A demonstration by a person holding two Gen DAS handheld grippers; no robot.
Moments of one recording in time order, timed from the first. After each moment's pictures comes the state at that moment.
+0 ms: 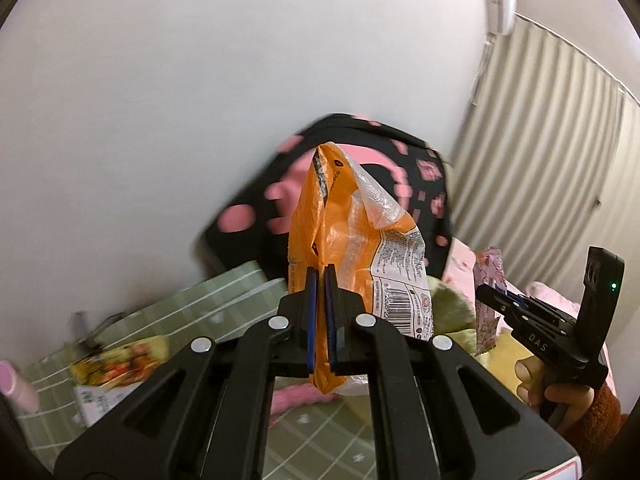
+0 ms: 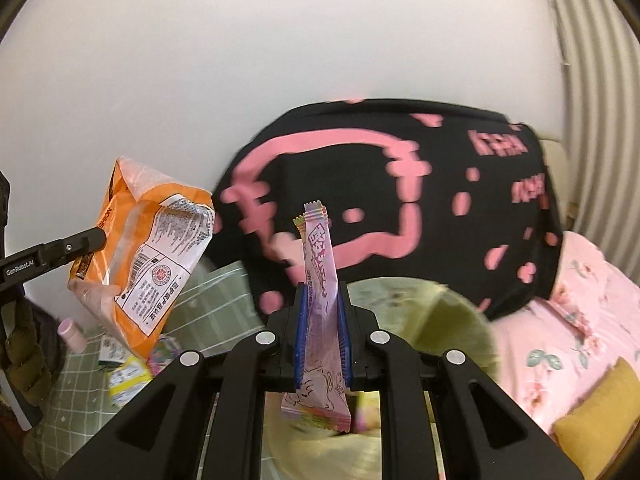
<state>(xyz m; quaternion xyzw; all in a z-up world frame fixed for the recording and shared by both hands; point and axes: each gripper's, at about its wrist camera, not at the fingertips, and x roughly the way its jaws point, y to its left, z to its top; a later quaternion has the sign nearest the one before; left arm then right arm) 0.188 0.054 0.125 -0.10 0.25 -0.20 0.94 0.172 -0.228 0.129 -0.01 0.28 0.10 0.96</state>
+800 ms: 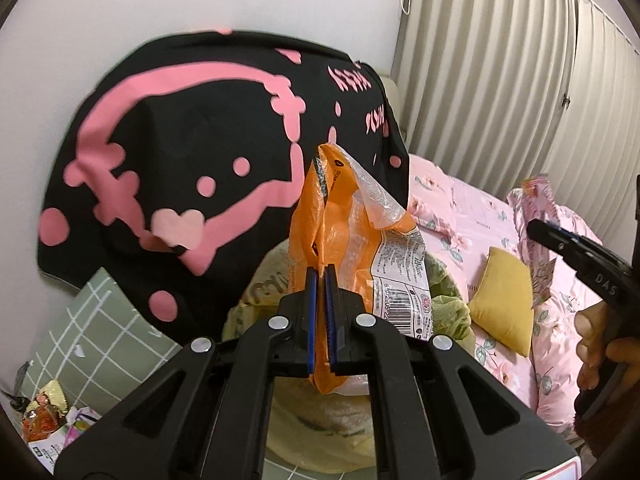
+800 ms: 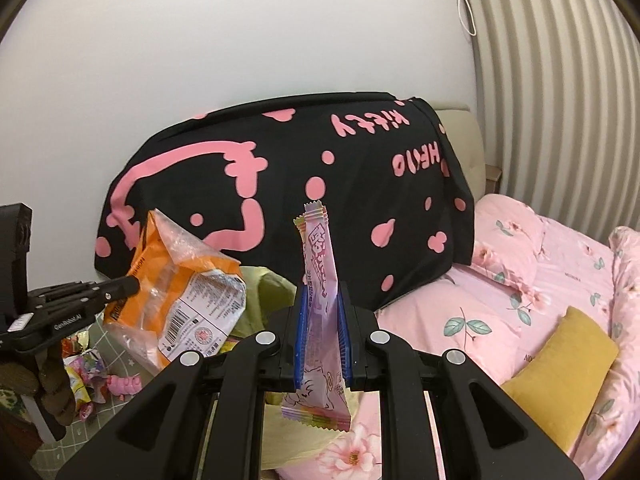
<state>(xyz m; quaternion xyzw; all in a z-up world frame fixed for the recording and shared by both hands) 0.243 -0.131 0.076 0.02 0.32 -0.29 0.90 0.157 -0.371 0.122 0.04 0.28 -0.03 0.96</state>
